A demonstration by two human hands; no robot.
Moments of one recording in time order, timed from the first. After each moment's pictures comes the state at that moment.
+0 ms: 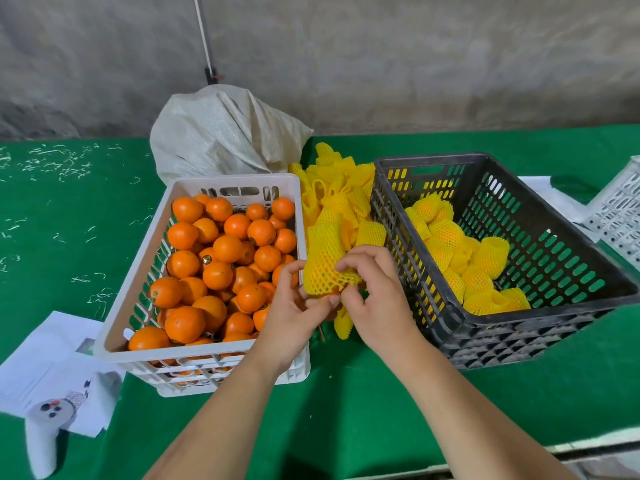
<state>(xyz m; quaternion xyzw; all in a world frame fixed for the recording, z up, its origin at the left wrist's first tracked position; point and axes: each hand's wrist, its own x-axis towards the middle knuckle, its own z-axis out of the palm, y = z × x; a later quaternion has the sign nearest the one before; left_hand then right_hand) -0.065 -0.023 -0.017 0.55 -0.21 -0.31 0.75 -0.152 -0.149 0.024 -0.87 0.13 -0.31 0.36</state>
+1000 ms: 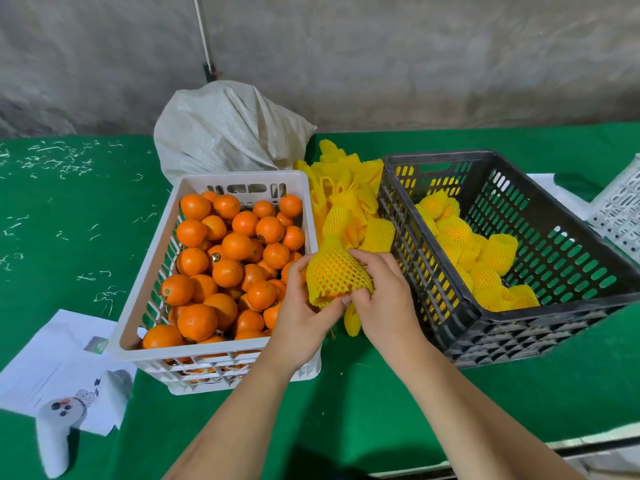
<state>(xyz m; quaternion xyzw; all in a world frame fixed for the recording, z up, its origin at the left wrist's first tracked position) -0.057 -0.009 -0.026 0.62 -0.28 -0.21 0.71 -0.138 -0.138 0.010 -0.86 0.20 -0.27 0.39</state>
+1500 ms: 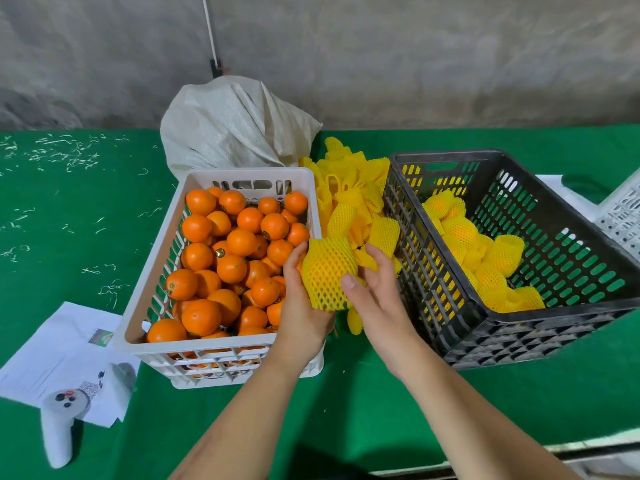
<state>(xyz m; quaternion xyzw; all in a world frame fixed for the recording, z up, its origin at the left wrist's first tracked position) -0.057 -0.014 -0.031 0.66 -0.26 -0.15 0.69 -0.144 -0.120 0.005 -0.68 0.17 -0.17 0.70</state>
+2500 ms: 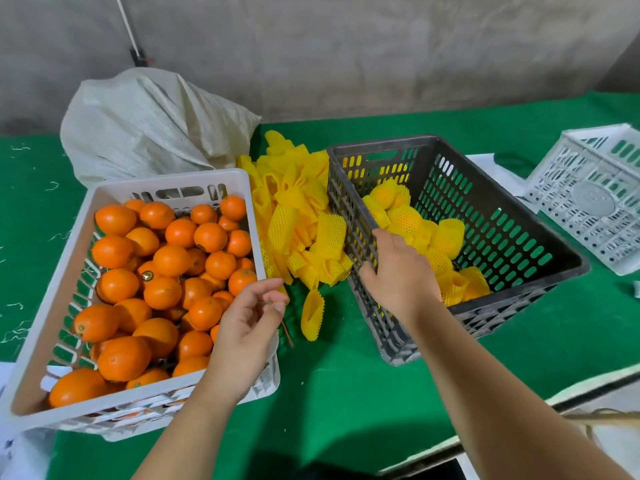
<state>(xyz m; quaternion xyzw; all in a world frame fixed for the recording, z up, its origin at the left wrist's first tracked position) -0.052 -0.016 -0.028 0.66 -0.25 -0.23 0.67 -0.152 -0.263 0.000 -0.93 0.35 -0.07 0.10</state>
